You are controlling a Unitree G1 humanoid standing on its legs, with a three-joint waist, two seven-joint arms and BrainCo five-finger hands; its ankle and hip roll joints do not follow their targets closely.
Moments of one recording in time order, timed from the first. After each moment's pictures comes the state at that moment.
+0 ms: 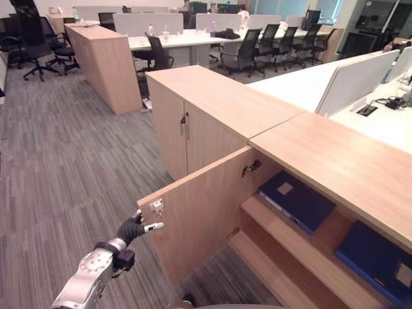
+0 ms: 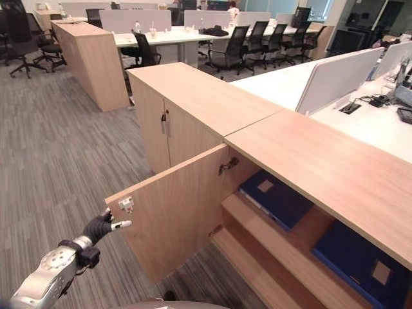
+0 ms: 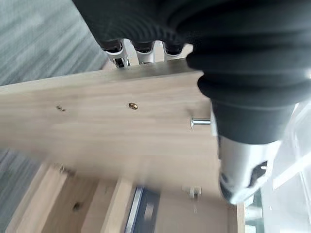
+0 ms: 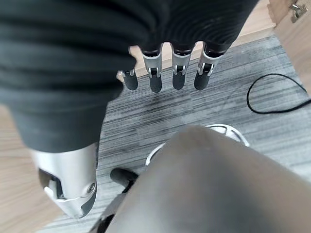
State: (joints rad) left arm 0.23 0.68 -0.22 0.06 -0.49 0.02 -0.24; right arm -0.04 -0.19 0.31 1.42 -0.06 0.00 0.13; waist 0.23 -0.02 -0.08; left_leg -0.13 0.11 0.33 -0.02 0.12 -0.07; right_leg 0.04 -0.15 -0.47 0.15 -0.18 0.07
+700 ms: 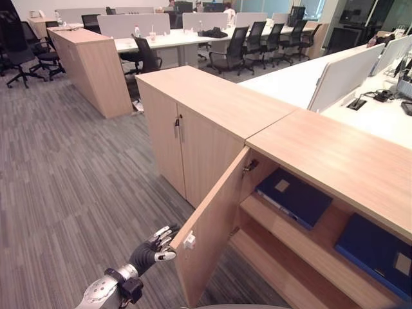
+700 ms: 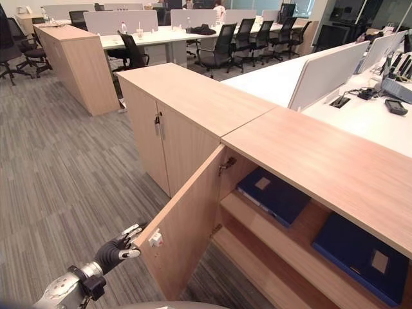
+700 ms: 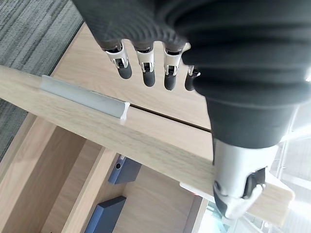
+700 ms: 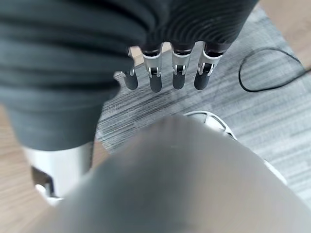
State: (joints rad) left arm 0.37 0.58 -0.24 0.03 -0.62 -0.01 -0.41; right arm 0.02 -0.20 0.23 1.44 -0.06 -0.02 0.15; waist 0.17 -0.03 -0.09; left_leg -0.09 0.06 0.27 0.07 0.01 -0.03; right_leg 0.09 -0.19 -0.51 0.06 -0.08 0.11
